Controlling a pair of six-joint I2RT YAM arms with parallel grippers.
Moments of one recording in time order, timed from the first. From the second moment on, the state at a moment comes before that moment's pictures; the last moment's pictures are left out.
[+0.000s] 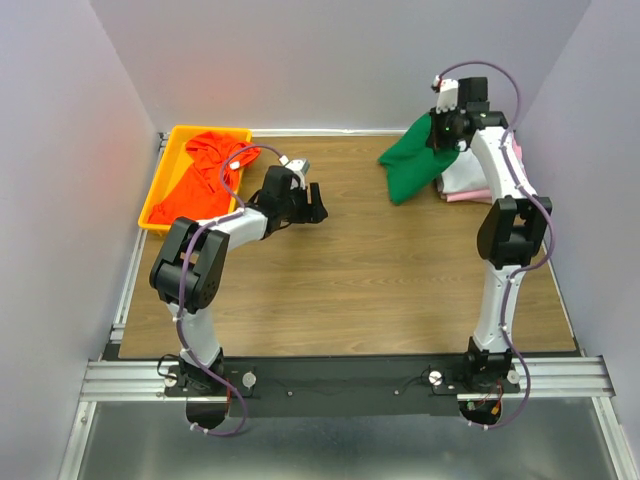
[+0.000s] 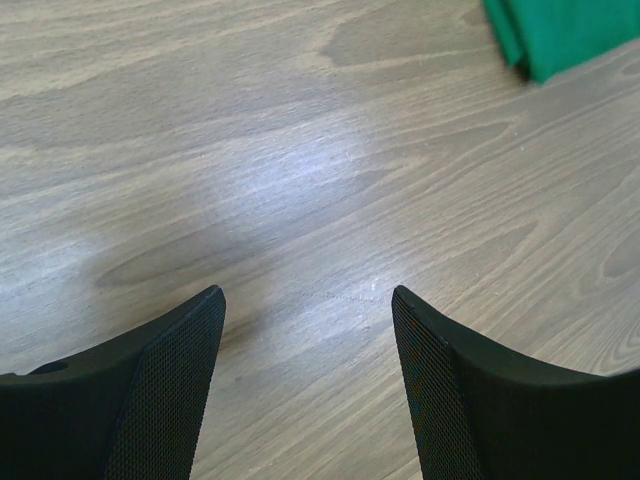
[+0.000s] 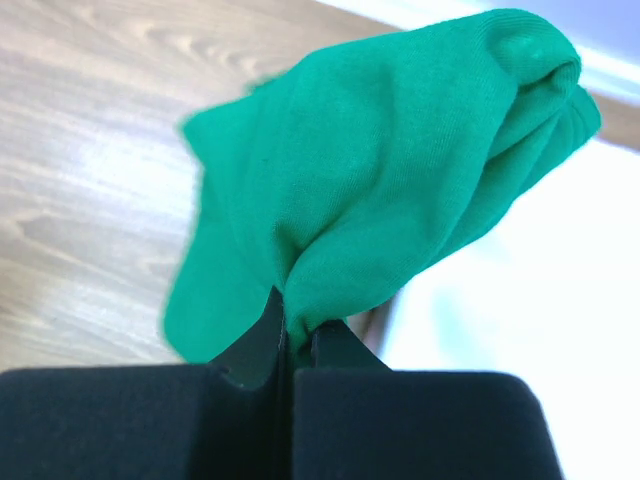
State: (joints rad) left arm -0.41 1.85 1.11 0.13 0.25 -0.37; right arm 0.06 2.22 2.16 -0.71 -0.23 -0.20
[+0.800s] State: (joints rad) left arm -0.41 1.85 1.05 0.15 0.25 -0.38; right arm 0.01 2.21 2.41 -0.84 -0.20 -0.25
